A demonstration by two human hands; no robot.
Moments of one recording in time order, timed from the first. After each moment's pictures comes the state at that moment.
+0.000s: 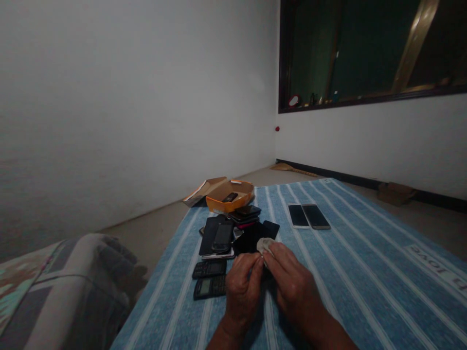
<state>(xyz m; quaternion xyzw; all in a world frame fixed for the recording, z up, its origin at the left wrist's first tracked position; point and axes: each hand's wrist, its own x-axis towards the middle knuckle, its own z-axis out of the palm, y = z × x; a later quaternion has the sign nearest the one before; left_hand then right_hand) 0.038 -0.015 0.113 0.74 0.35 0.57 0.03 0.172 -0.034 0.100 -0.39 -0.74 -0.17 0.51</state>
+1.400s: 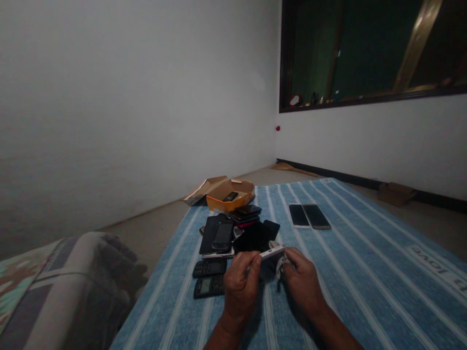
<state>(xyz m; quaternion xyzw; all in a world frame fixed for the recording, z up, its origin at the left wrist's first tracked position) 0.035 -0.012 0.113 0.72 0.39 0.57 0.06 0.187 -0.021 0.085 -0.51 -0.56 0.26 0.60</state>
